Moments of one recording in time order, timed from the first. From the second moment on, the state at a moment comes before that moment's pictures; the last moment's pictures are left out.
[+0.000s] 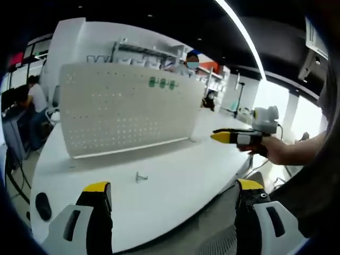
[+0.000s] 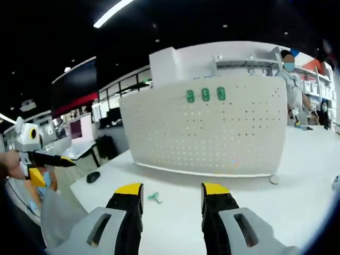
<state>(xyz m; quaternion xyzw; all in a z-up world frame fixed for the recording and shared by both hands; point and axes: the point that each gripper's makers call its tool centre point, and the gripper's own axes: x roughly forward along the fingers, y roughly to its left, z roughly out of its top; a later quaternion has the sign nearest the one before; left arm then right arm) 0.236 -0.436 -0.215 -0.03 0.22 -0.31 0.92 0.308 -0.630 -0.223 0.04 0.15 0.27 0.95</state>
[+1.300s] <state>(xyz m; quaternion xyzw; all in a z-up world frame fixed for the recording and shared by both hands) 0.314 -0.457 -0.289 0.00 0.29 -0.34 0.90 0.251 -0.612 -0.251 0.03 0.20 0.33 0.92</state>
